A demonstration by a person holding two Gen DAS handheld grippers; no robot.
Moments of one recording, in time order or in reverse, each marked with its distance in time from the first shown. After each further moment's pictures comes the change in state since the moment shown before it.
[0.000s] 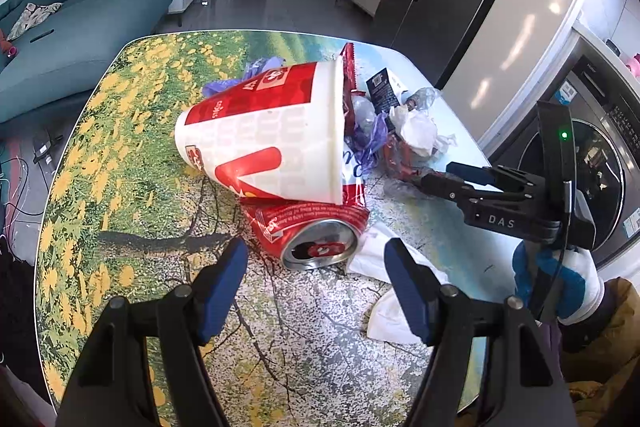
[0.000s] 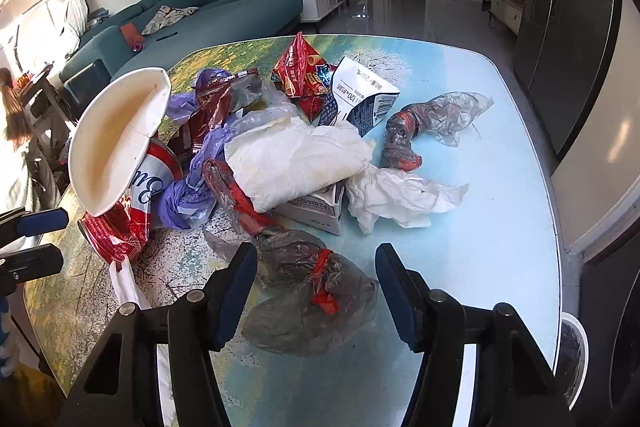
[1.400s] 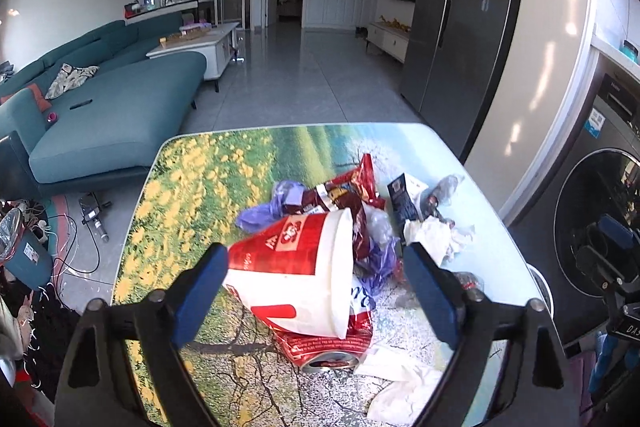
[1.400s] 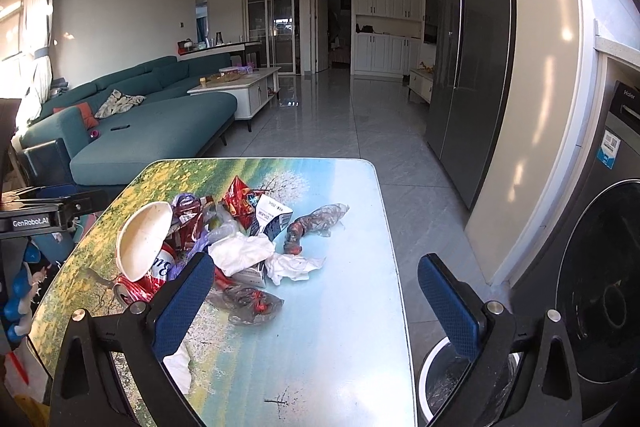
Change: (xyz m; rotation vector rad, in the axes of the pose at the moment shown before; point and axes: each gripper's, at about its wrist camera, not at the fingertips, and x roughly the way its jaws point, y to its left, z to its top) left arm -0.029 -0.035 0.075 0.053 -0.173 0.191; right arm -0.156 -0.003 -0.011 0.085 -0.343 -0.248
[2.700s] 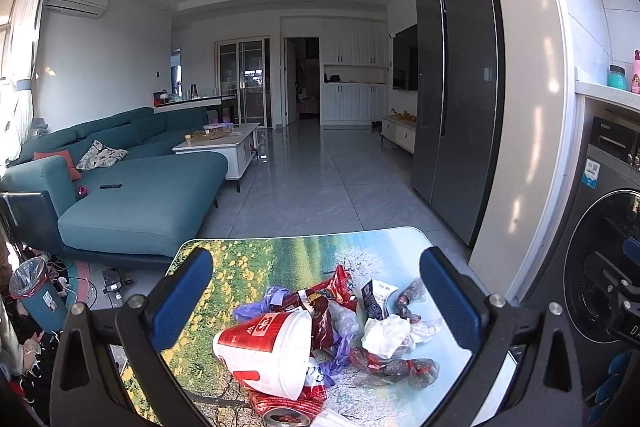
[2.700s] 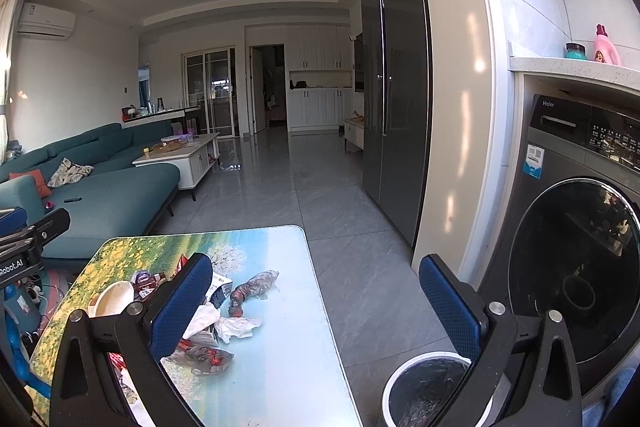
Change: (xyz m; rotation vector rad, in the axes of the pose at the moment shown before) left arm -0.091 -0.062 0.020 0.018 -0.424 0.113; right arm -0.069 -0.035 0.019 0.136 -0.233 -0.217
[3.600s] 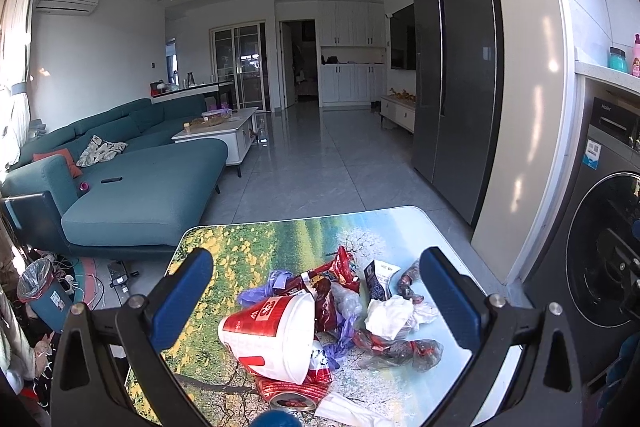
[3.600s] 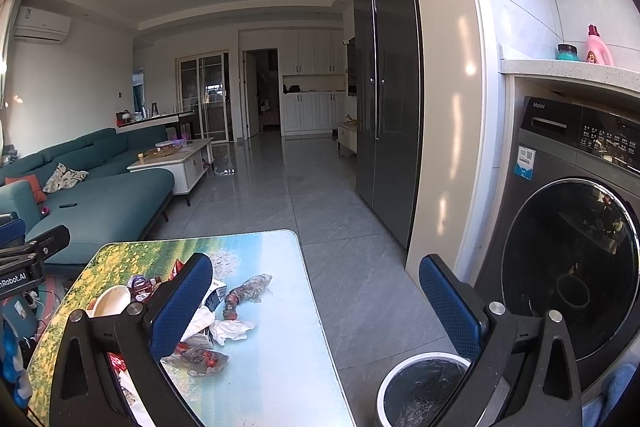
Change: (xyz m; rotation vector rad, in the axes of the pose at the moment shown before) left arm 0.003 -0.005 -0.001 0.041 0.083 0.004; right arm -0.009 -0.007 0.003 0.018 -0.013 -0.024
